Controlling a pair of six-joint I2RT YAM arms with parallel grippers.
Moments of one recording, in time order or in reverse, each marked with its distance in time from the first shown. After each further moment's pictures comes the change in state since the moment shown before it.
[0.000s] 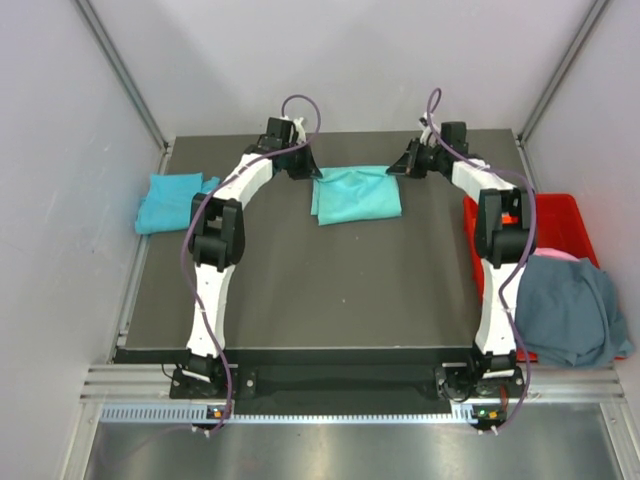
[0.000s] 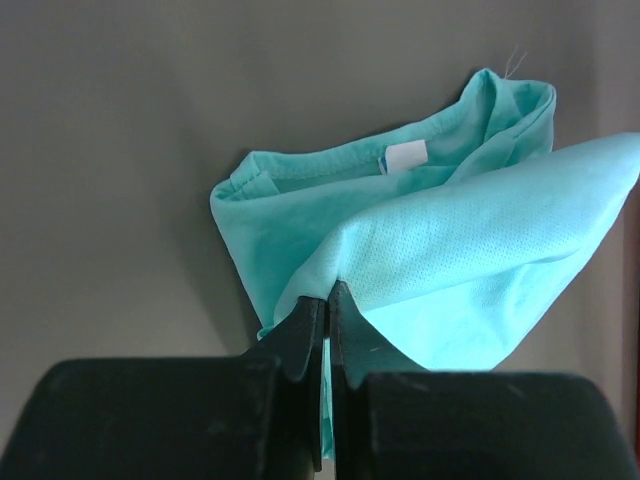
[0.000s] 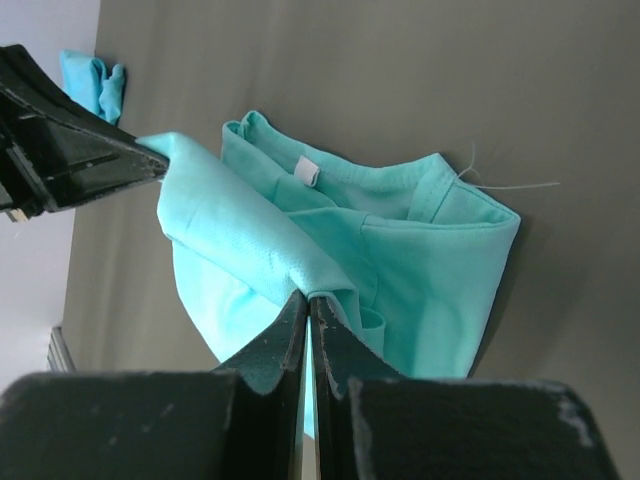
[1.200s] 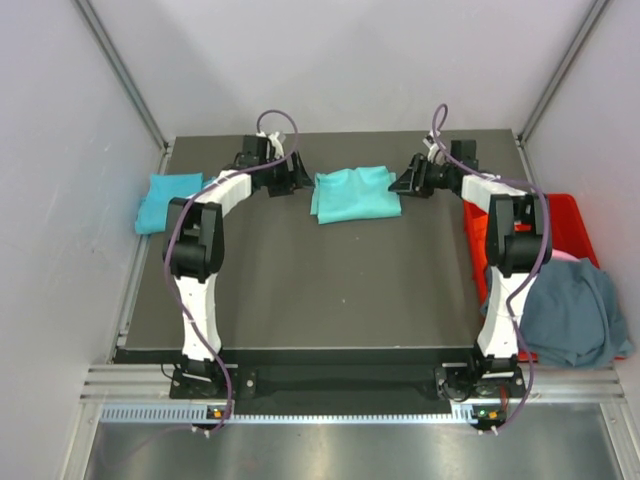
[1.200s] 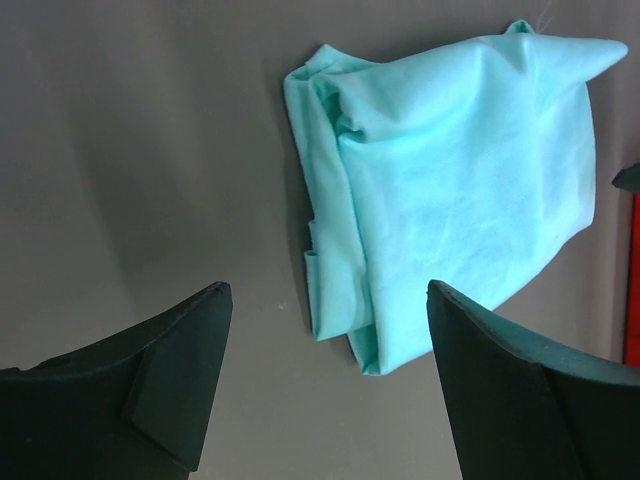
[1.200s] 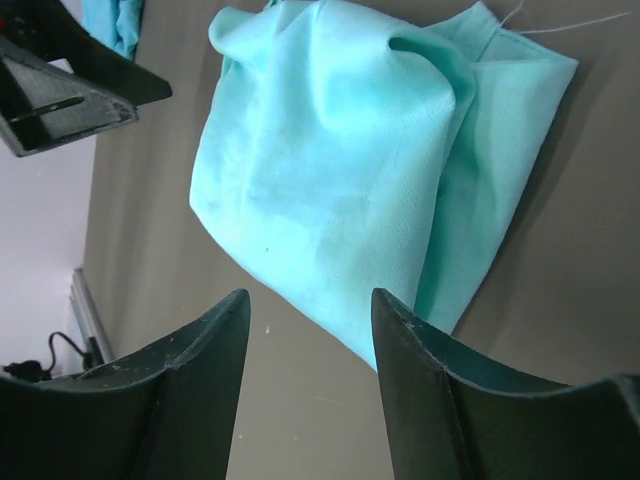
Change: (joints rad) left arm 0.071 -0.236 -0.424 0.215 0.043 -0.026; right arm -0.039 -0.142 -0.262 0.051 -0.104 -0.063
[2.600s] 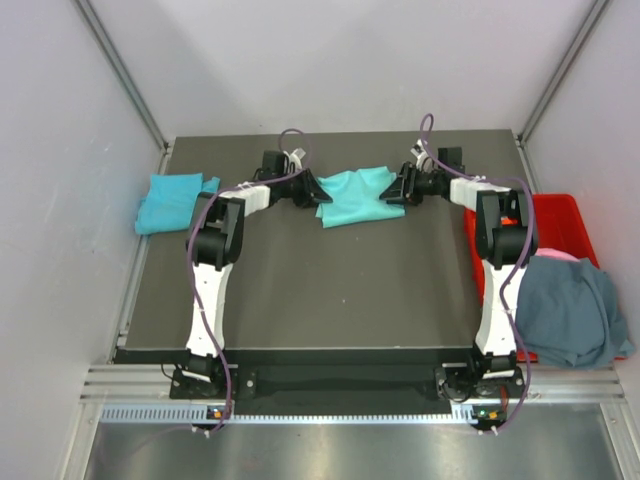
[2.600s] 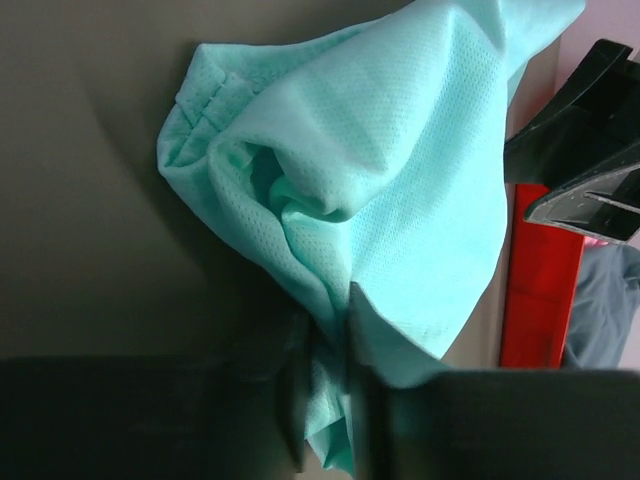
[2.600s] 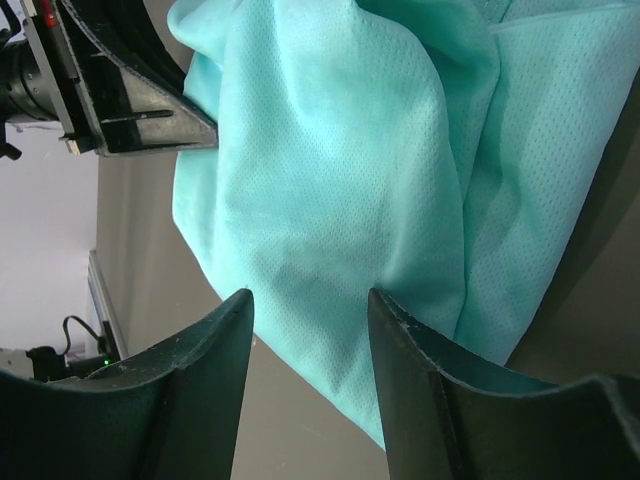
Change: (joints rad) left arm -0.045 0.247 0.047 0.260 0.300 -0.257; right arm 0.044 0.133 0.048 0.023 -0.047 0.034
